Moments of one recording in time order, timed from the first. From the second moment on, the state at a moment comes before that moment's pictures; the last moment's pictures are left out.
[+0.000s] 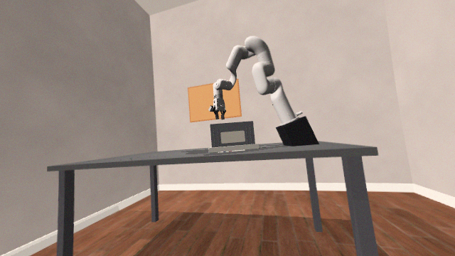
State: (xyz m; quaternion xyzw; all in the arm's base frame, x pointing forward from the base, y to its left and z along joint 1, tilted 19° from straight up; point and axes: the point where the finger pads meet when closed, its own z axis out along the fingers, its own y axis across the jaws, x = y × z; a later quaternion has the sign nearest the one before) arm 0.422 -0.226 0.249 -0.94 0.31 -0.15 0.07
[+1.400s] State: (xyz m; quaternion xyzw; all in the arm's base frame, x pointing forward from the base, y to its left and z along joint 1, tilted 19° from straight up) arm 0.449 -0.197 0.214 -0.94 0.31 -0.15 0.06
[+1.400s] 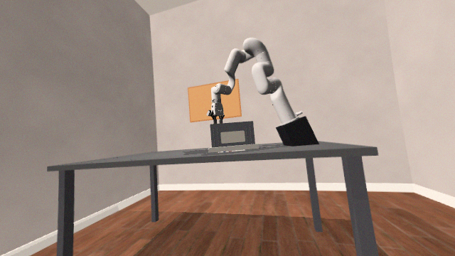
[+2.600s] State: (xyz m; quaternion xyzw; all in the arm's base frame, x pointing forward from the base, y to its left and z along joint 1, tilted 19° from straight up) arm 0.463 -0.196 0.173 -0.94 0.31 -0.15 0.06
